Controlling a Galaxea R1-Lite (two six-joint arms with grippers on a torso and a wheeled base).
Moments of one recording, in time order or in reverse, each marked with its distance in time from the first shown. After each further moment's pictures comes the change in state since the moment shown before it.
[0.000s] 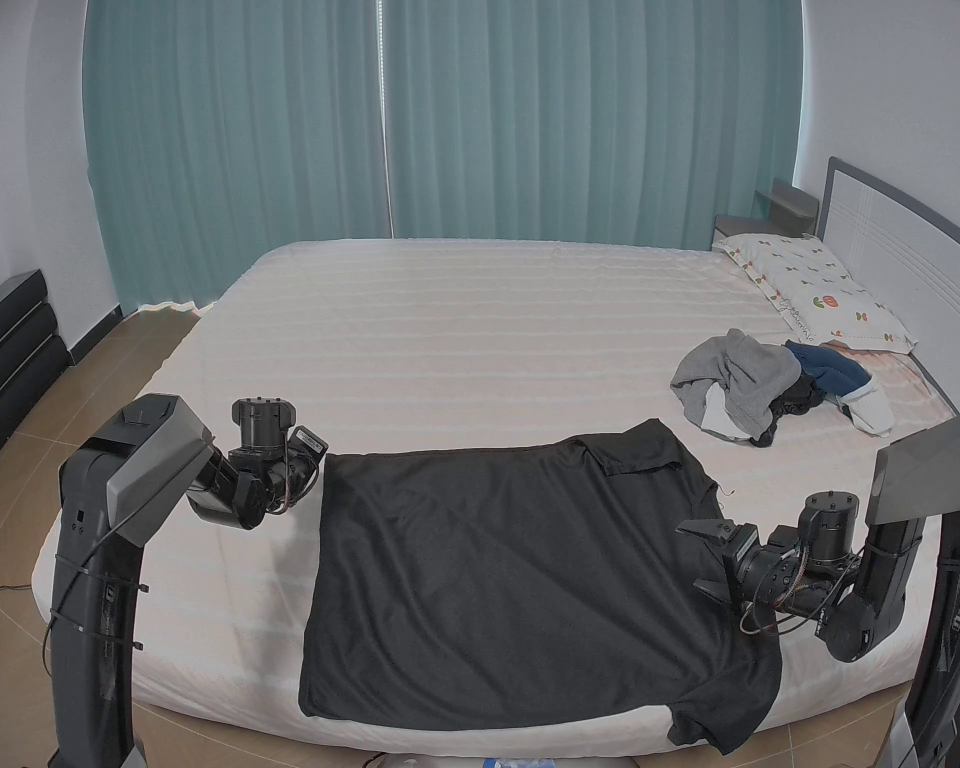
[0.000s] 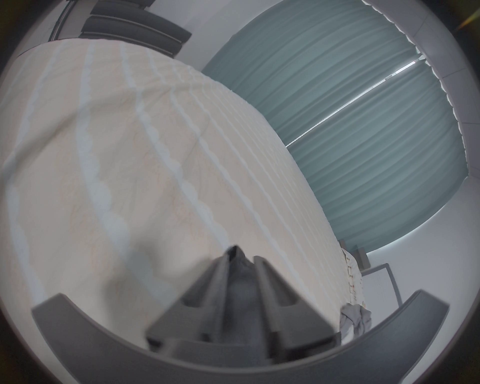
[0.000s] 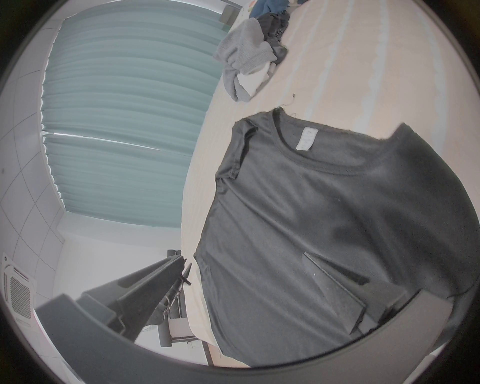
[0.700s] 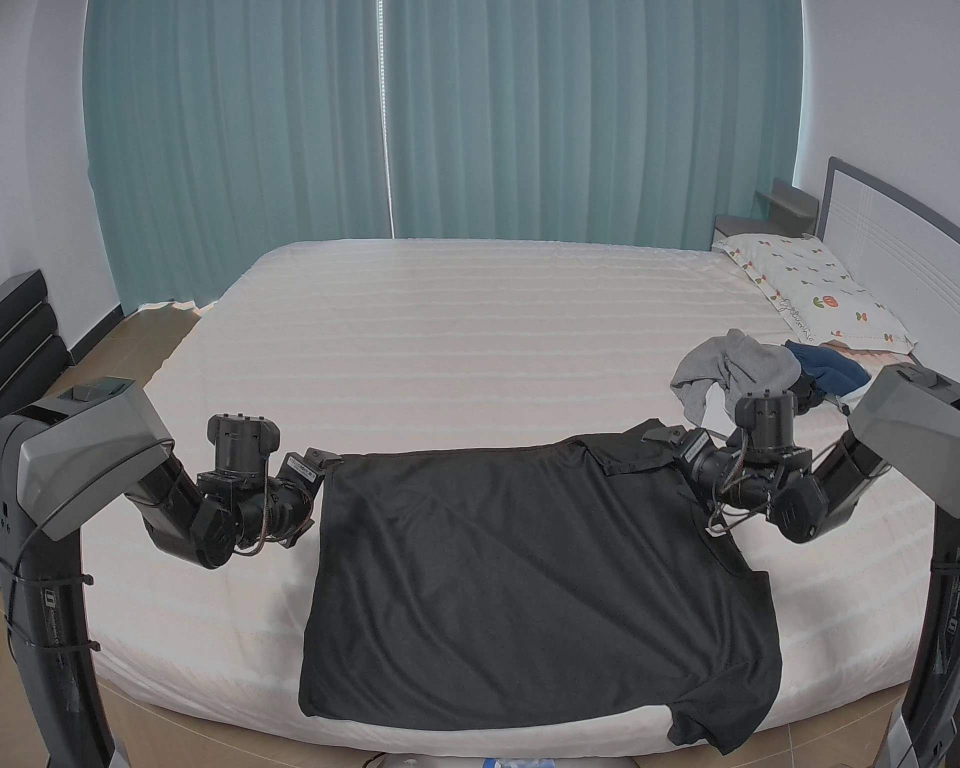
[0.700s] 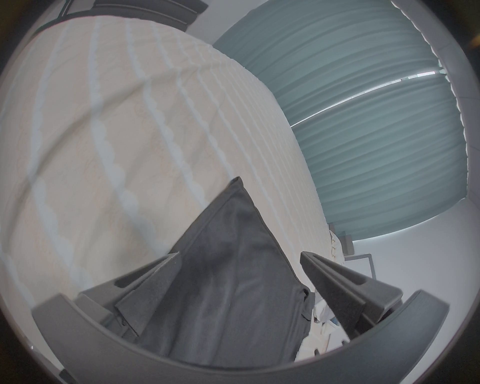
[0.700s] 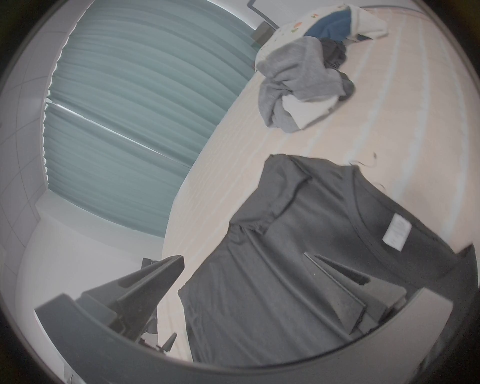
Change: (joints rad) left arm -0.063 -0.304 0.504 -0.109 -0.108 -0.139; right arm 0.036 0.013 -0.690 0.681 -0.192 -0.165
